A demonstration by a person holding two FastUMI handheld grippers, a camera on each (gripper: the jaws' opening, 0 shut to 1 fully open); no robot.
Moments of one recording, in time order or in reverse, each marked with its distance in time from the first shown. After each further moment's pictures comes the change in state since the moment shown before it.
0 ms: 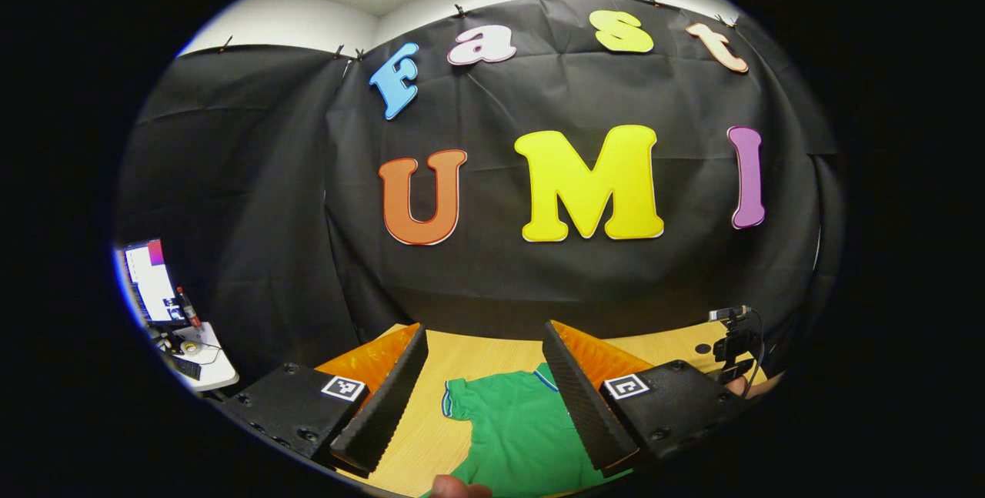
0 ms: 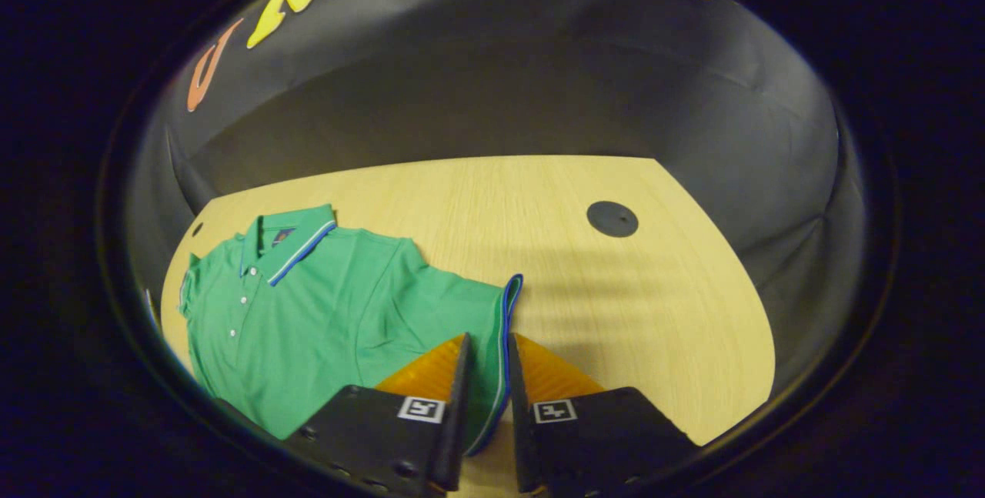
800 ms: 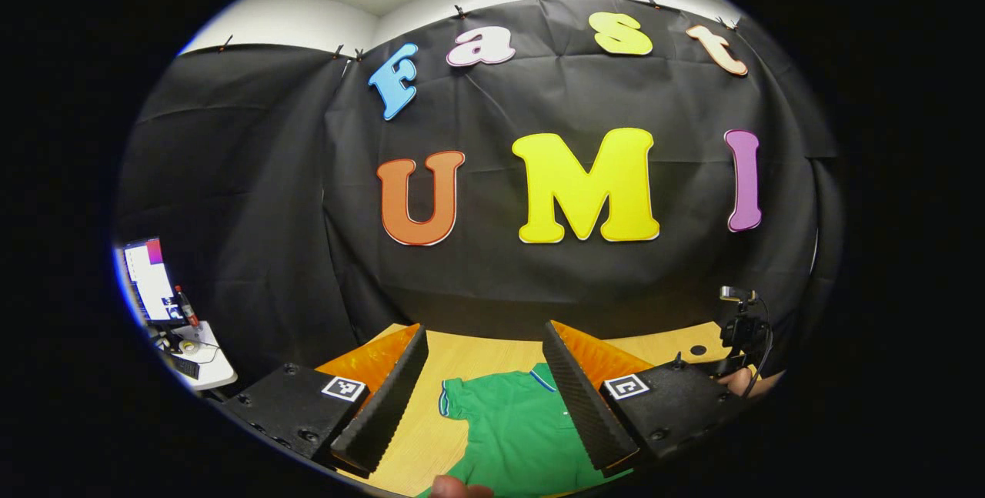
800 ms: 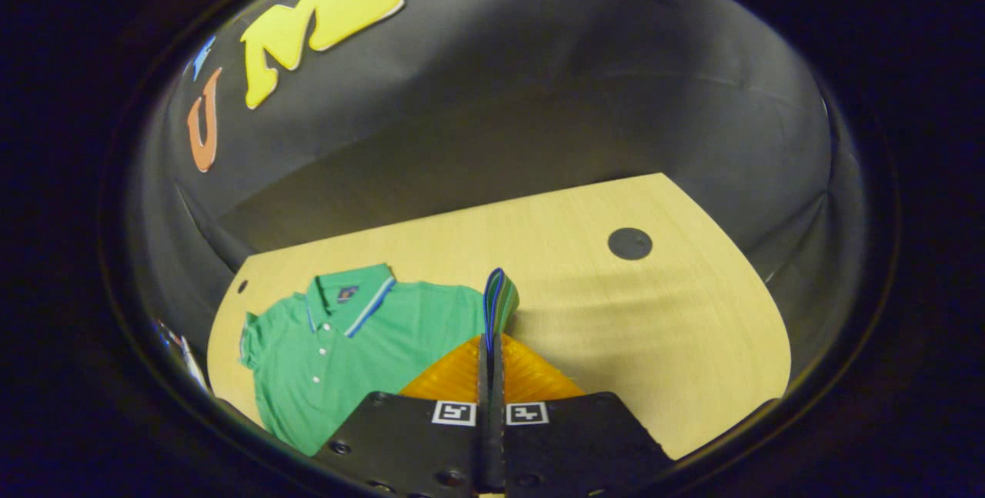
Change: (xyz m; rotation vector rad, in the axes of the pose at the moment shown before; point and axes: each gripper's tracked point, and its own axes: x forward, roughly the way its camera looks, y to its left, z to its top) left arm -0.008 0.002 0.004 -0.010 -0.003 -0.009; right arm -0.058 0.052 0.053 0.140 -0.091 0.140
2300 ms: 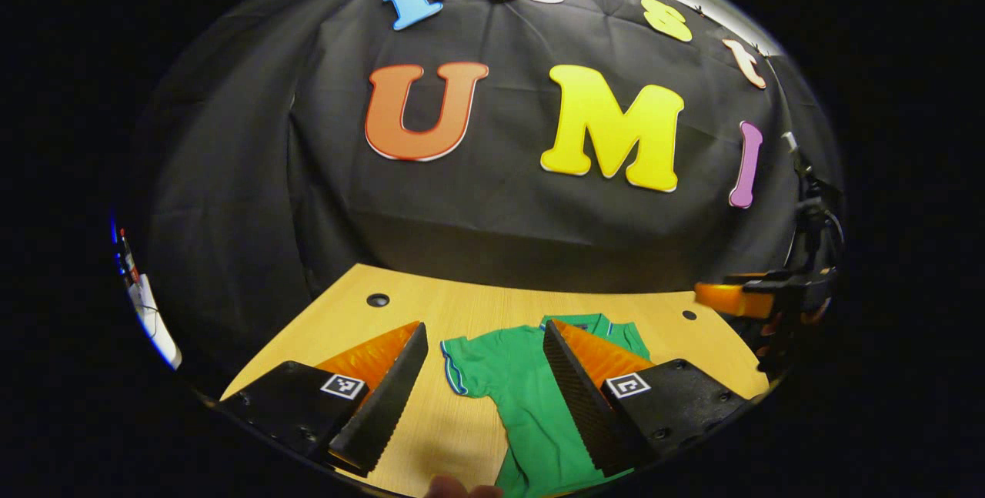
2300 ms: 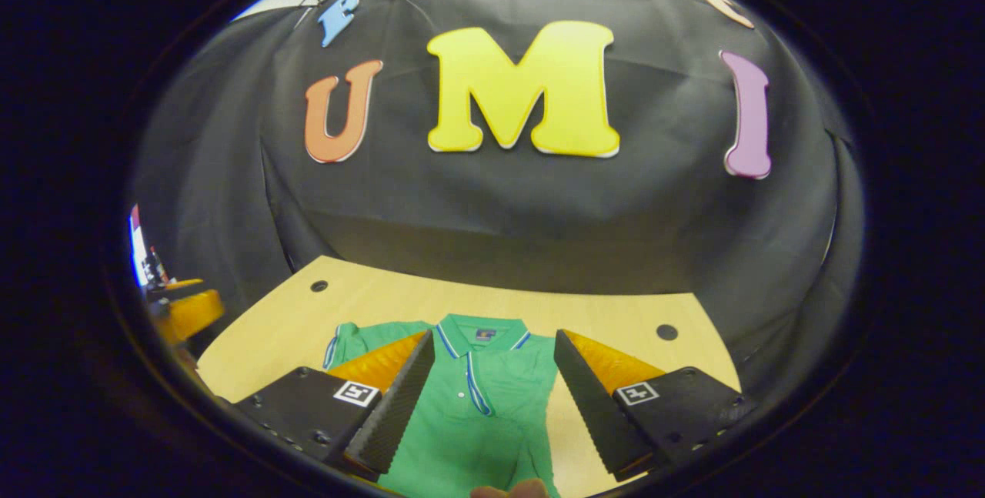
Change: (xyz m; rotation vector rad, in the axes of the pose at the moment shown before) left arm 0.096 0.096 -0.140 -0.135 0.240 -0.259; right arm -0.192 0.200 0.020 -0.332 -0.275 0.048
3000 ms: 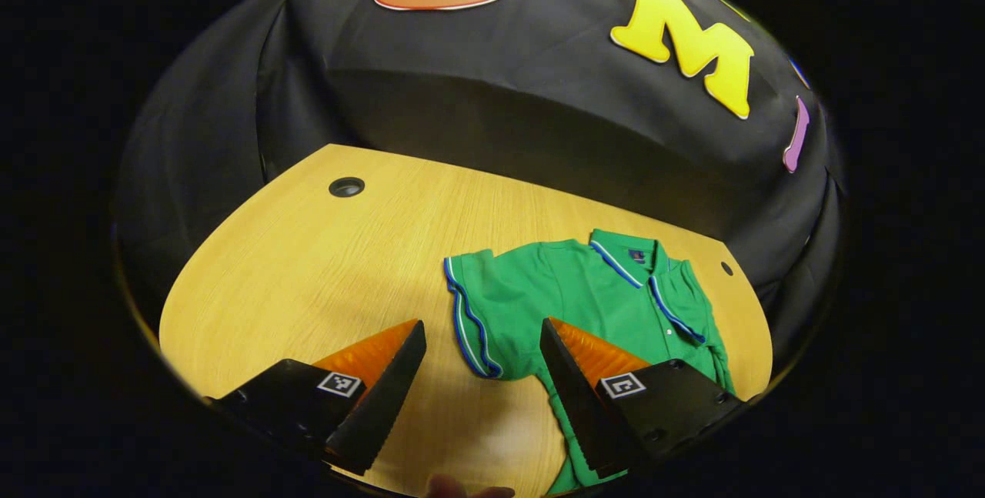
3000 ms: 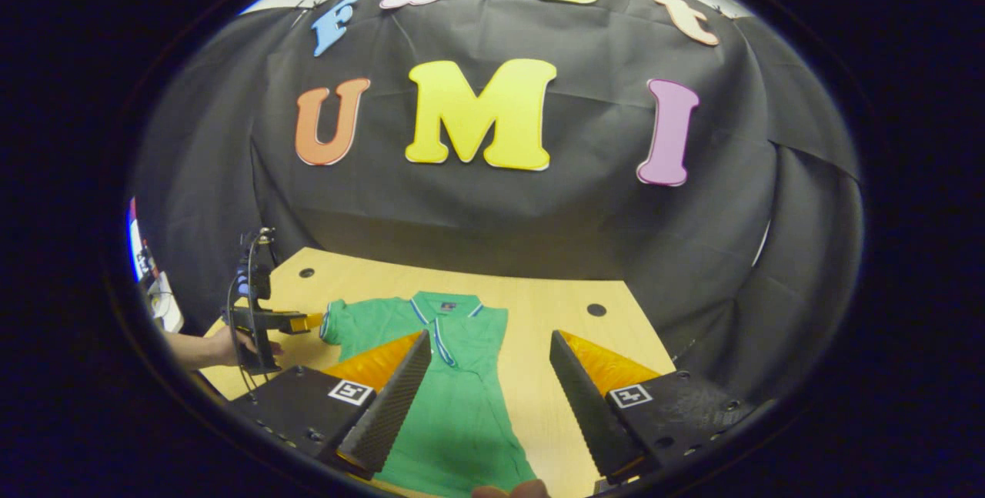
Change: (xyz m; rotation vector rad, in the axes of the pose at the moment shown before) left arm 0.135 0.047 -0.144 -0.111 0.340 -0.035; right arm -0.130 -0.041 -0.025 0.026 0.034 -0.168
